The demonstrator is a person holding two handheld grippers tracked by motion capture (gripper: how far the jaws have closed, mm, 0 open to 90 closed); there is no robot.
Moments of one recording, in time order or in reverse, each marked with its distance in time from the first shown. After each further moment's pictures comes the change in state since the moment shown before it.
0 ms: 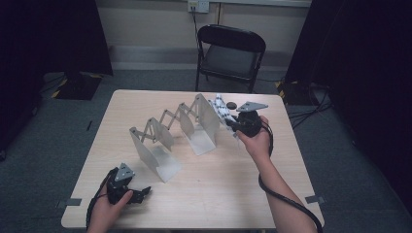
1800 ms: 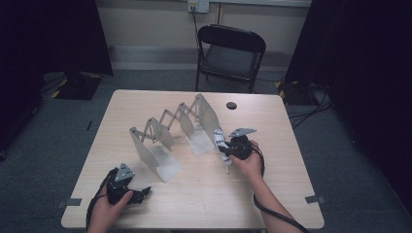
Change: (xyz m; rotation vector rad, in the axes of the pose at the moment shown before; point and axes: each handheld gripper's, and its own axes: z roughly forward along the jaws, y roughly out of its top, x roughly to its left) left arm -0.001 0.000 0.000 -0.003 0.003 -0.005; right arm 0.027 -0.093 0.042 0.137 0.111 0.073
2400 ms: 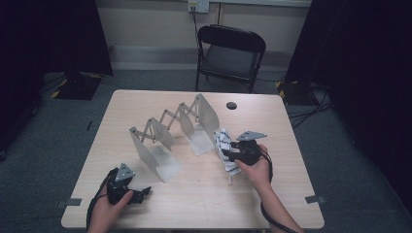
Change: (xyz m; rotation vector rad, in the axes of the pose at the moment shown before) left arm 0.000 0.000 0.000 0.002 0.002 0.000; right arm 0.009 -0.001 -0.031 -0.056 -0.033 0.025
